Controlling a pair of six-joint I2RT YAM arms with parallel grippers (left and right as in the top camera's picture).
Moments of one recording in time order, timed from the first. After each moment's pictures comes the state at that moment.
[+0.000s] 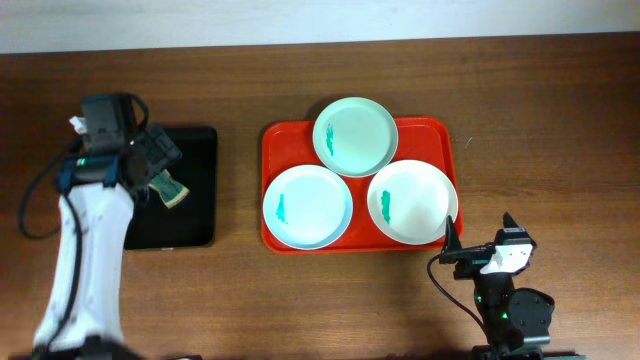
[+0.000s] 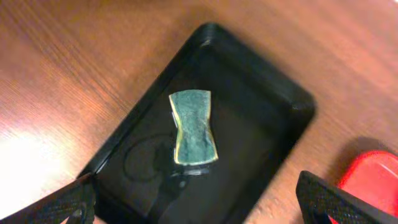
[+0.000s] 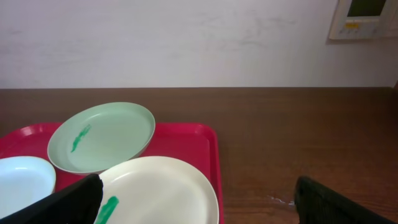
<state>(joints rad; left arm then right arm) 0.12 1.51 1.31 -0.84 -0.22 -0.51 0.02 0.01 0.01 -0.08 -0.01 0.03</state>
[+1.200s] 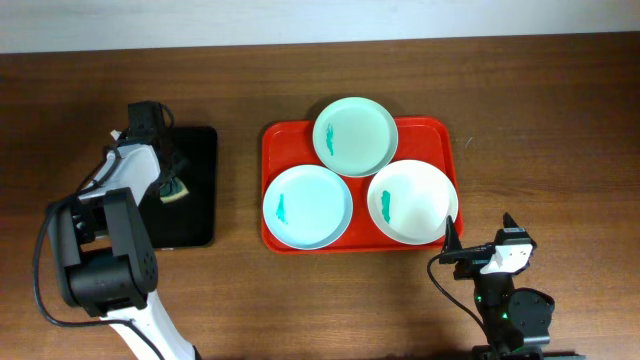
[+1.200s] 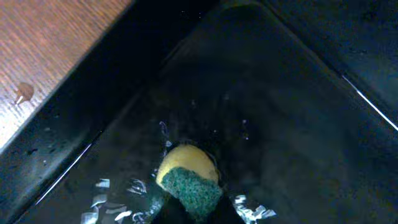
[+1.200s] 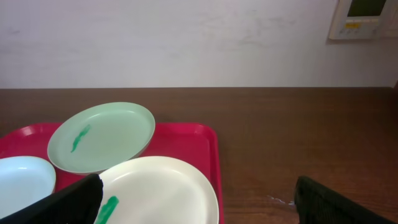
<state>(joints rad) 0.15 2.04 1.31 -0.48 -0.25 -0.57 0.02 0.01 0.01 -0.08 -0.01 0.03</state>
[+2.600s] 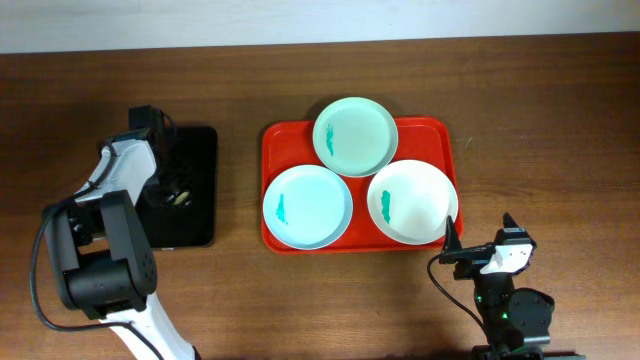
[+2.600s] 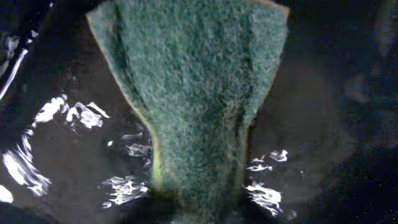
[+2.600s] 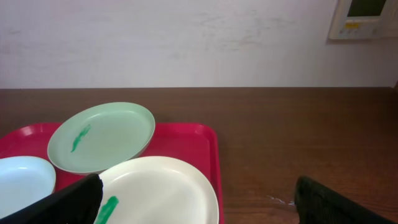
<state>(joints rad) 0.16 2.03 1.35 -0.79 -0.07 -0.58 0.02 0.01 0.01 -0.08 -0.01 0.03</state>
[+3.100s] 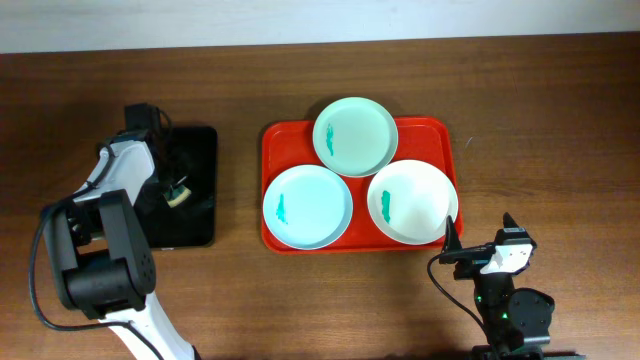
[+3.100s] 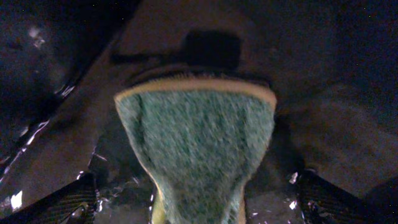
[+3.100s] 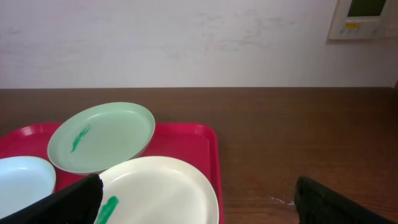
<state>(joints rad) 0.17 2.03 1.35 -0.69 -0.13 -0.58 0.02 0.01 0.01 -0.08 -0.01 0.03</state>
